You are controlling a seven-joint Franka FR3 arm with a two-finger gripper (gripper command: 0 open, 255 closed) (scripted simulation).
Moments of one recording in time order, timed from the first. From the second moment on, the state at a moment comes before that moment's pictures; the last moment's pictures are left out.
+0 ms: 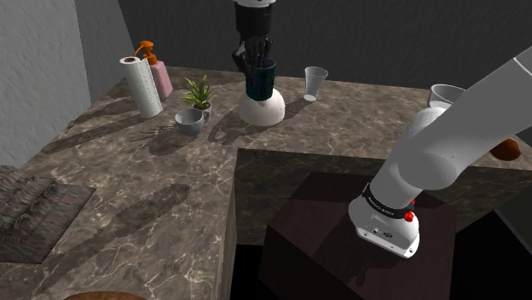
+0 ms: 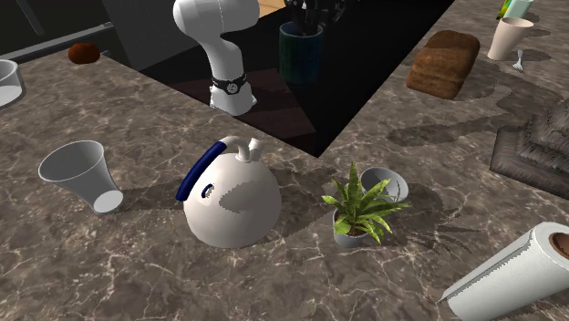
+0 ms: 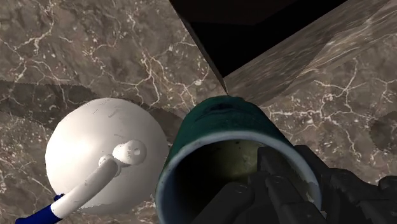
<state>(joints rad) 0.06 -0.35 0.23 -2.13 0.04 1.77 0.14</state>
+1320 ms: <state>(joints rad) 0.23 -0.25 0.59 -2.00 0.12 1.75 0.65</state>
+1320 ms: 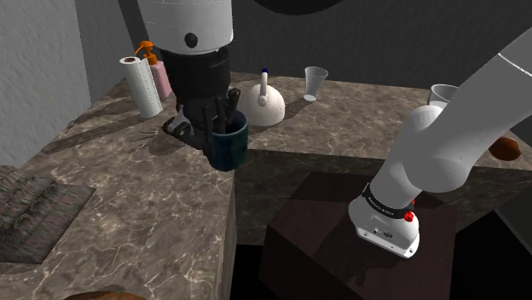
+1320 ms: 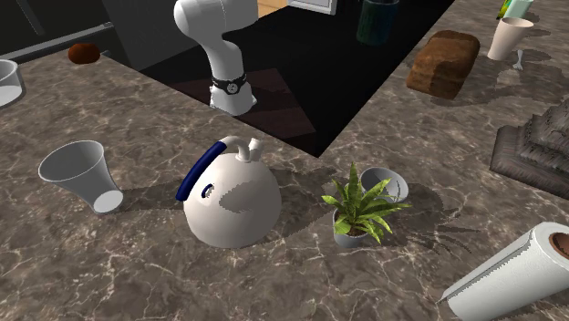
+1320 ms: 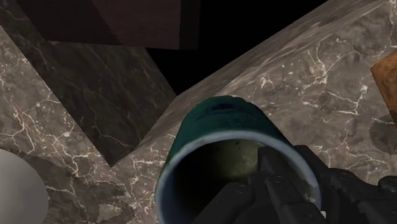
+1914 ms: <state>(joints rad) 0.30 -0.03 0.76 -1.80 0.01 1.73 0.93</state>
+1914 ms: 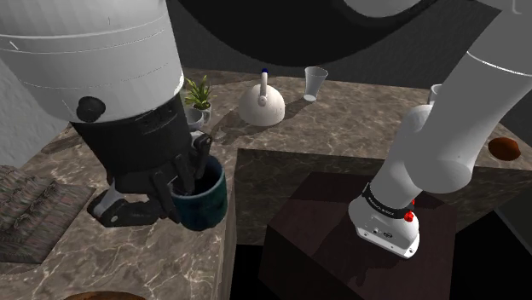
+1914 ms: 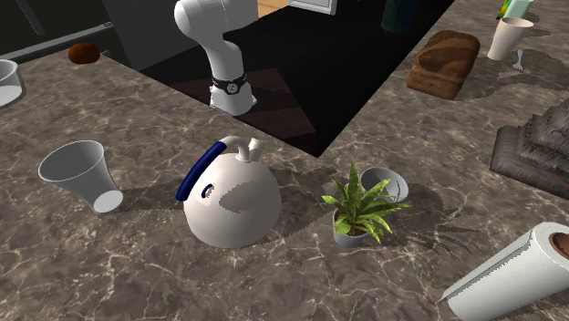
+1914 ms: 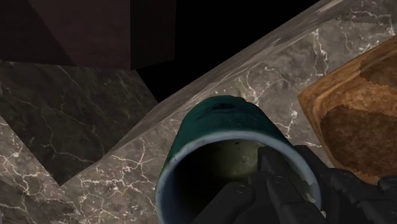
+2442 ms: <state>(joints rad) 0.31 -0.01 0.77 -1.88 0.00 1.83 0.96</state>
